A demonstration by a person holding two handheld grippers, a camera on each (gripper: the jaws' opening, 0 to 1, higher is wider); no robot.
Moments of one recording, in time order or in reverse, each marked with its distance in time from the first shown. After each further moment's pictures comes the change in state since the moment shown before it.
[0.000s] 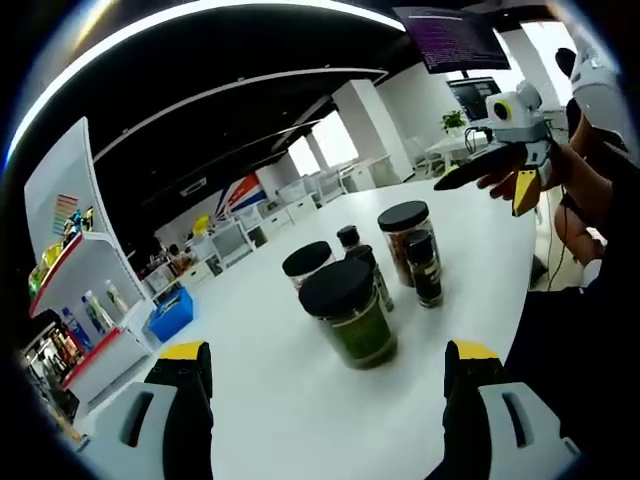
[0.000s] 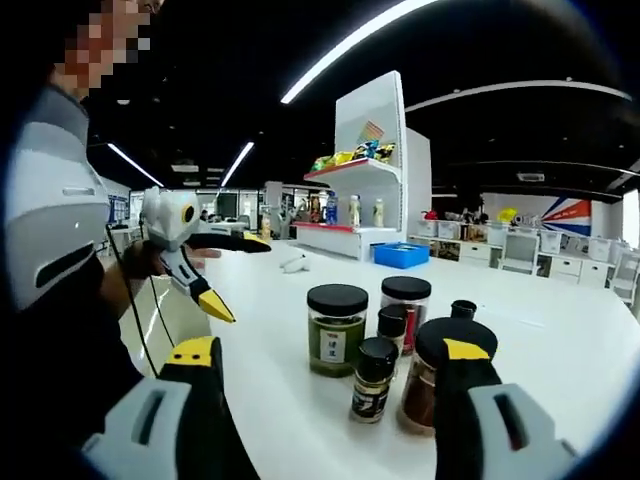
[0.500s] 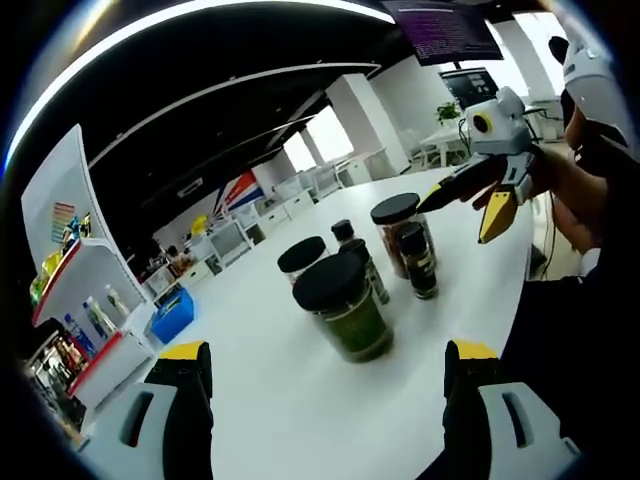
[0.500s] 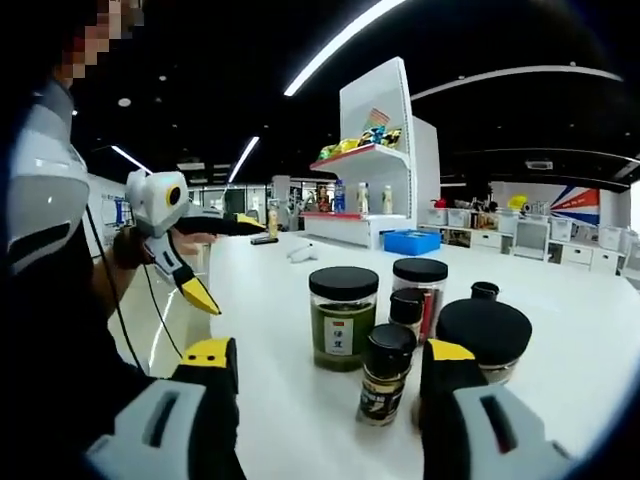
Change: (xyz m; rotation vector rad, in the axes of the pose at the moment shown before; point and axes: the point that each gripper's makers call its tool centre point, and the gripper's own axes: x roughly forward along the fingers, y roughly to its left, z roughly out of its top) left arm -0.004 -0.006 -0.004 0.034 0.024 -0.003; right arm 0.030 0.001 -0.028 0.027 0.043 0.040
